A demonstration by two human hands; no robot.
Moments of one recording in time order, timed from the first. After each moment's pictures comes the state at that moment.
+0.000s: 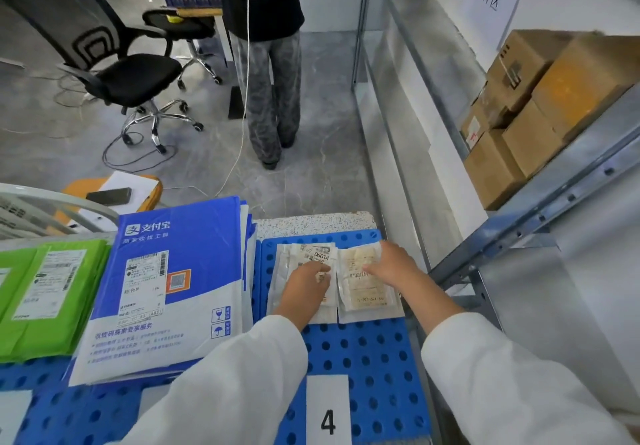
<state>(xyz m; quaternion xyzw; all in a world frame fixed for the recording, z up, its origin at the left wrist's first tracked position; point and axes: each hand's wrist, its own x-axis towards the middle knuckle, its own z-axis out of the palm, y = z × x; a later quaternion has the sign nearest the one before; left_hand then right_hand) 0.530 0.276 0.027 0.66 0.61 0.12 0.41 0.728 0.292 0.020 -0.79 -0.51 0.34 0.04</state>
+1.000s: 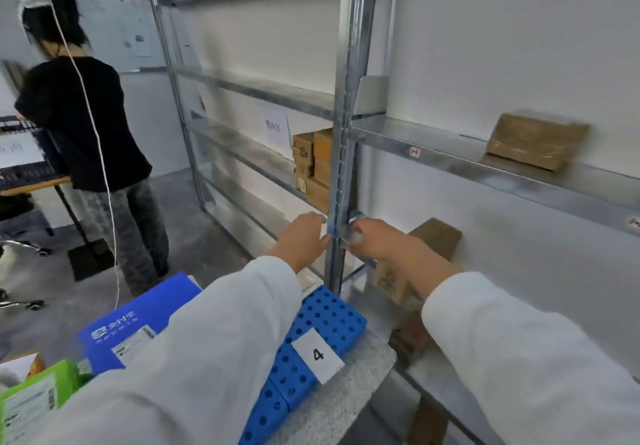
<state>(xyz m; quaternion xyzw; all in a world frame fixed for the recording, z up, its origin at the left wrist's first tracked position) 0.465 0.122 0.283 0.95 0.20 0.14 0.18 0.587 -0.002 0.295 -0.89 -0.43 0.12 0.11</state>
